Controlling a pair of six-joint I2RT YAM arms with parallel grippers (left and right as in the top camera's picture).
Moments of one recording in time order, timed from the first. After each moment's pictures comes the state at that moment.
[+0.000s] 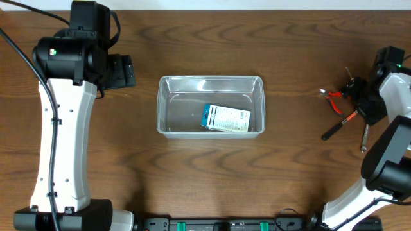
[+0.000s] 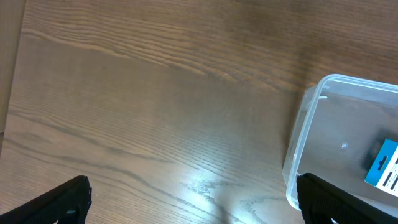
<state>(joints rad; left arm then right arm) -0.07 1.61 1.91 -1.49 -0.27 -0.21 -0.38 1.94 1.41 -0.88 0.12 0.65</state>
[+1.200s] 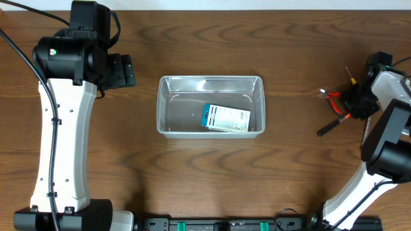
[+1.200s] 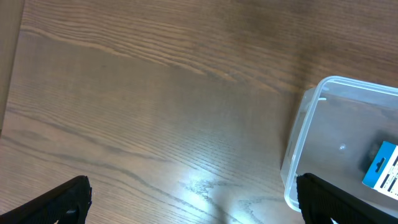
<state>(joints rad) -0.07 1.61 1.91 -1.49 -0.27 -0.22 -0.38 2.09 1.43 -0.83 0.13 0.68</state>
